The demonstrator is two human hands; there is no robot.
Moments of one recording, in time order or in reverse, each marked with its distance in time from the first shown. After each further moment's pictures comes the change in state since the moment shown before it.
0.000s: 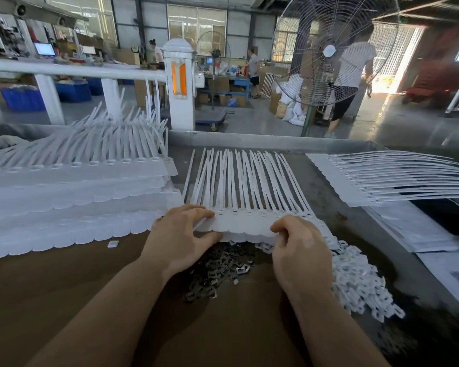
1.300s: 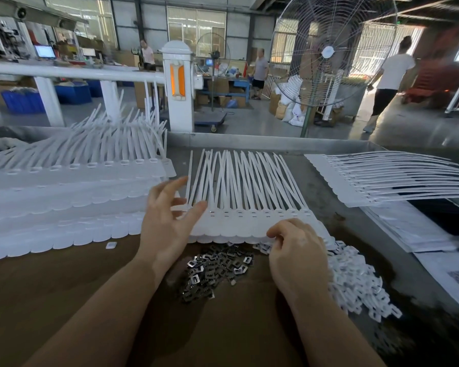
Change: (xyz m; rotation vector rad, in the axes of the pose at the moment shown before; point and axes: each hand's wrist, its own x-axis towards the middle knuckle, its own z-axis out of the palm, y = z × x) left_hand 0.001 0.007 -0.005 -0.537 0.346 -0.062; right_hand 0.000 0.007 0.000 -0.099 -0.183 0.088
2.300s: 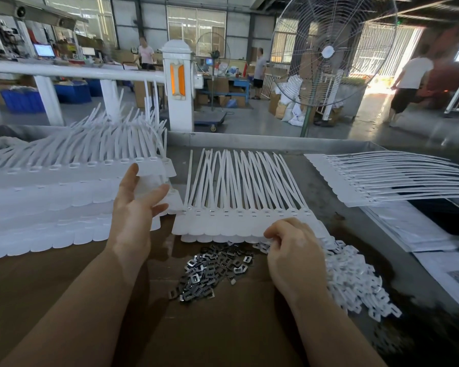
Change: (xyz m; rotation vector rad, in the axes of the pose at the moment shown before) left_hand 0.021 -0.013 -0.023 -0.571 0.190 -0.297; right_hand 0.000 -0.001 -0.002 0.052 0.006 -0.050
